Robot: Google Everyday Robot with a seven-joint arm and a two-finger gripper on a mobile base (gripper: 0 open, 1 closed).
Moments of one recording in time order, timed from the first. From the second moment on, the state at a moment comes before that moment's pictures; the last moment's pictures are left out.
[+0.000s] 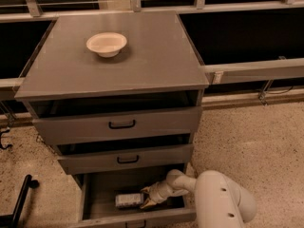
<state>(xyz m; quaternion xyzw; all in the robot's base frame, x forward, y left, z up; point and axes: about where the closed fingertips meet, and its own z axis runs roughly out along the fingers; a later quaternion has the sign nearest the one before) 0.568 0.031 0.107 -0.69 0.62 0.26 0.27</state>
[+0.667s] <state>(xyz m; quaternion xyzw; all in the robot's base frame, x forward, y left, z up) 0.568 0.031 0.107 -0.69 0.62 0.26 0.27</state>
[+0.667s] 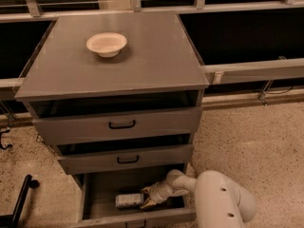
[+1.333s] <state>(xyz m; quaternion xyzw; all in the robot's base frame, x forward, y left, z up) 0.568 0.031 0.107 -0.69 0.62 0.26 0.27</state>
